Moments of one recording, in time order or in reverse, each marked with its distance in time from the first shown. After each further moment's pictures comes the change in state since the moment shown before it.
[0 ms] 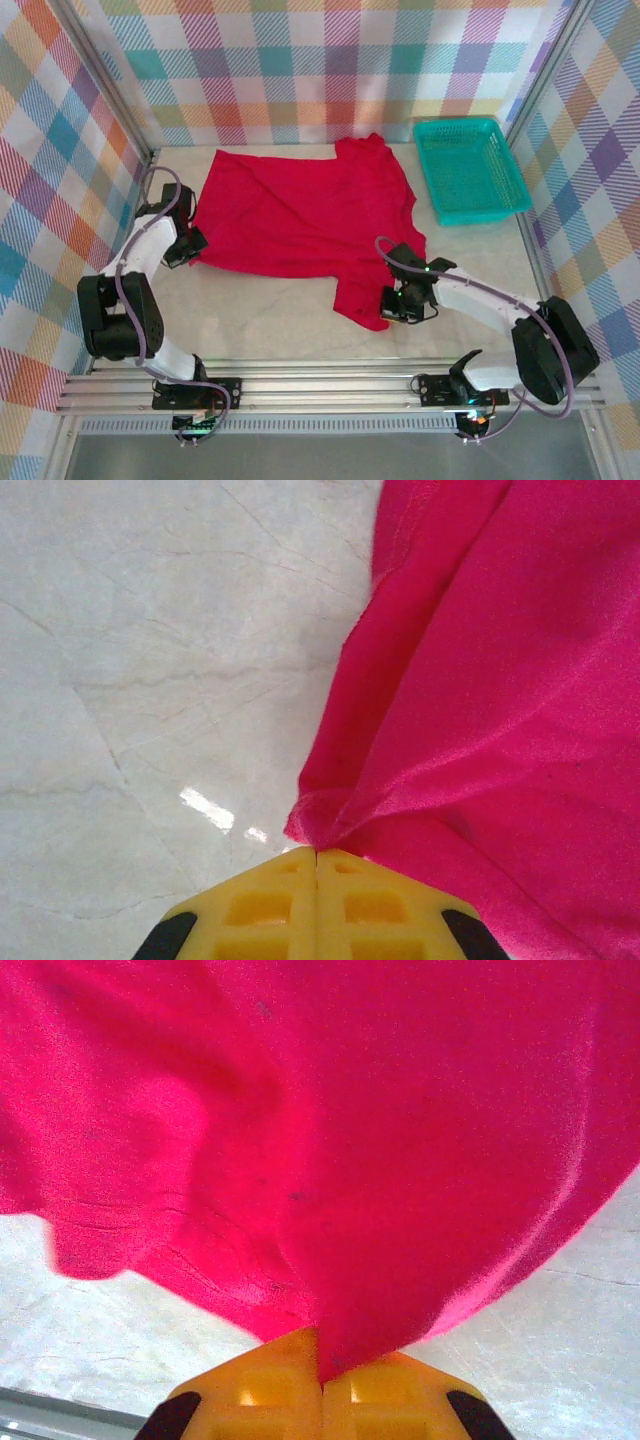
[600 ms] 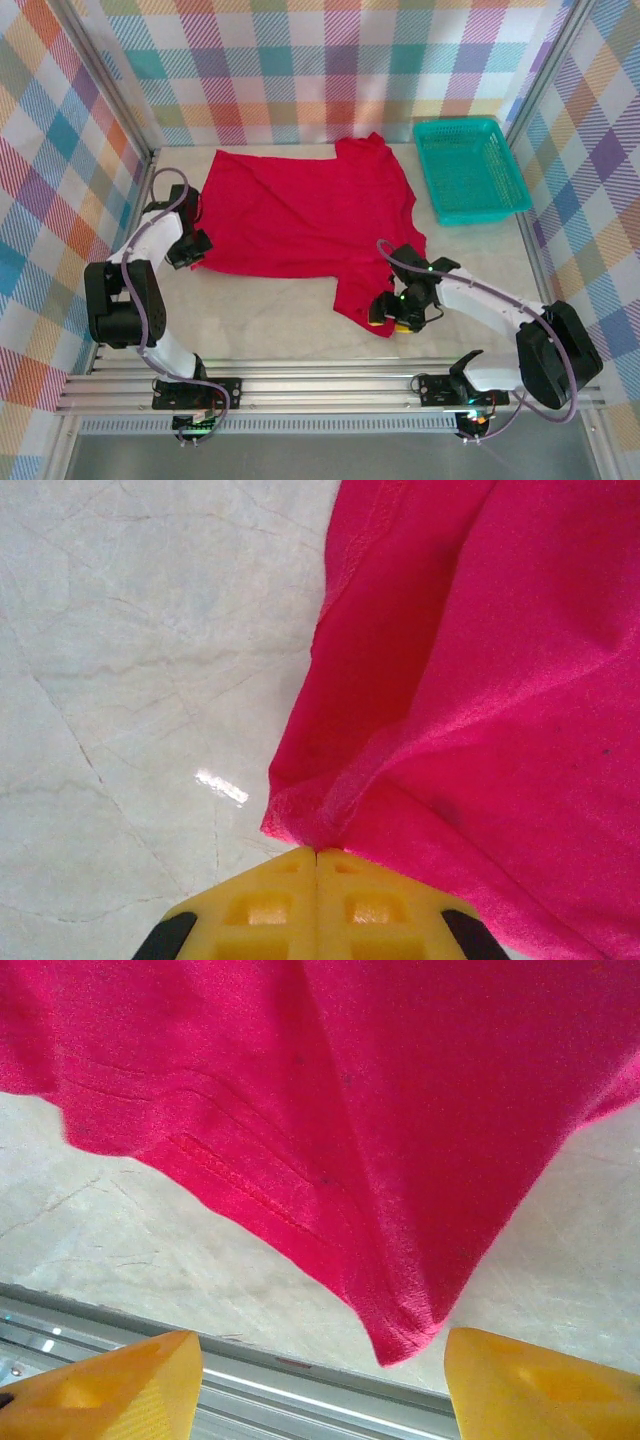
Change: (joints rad) left arm -0.020 0.093 0.019 -0.014 0.005 0.003; right arm -0.014 -0.009 -0.035 -0.059 -0.158 -0.037
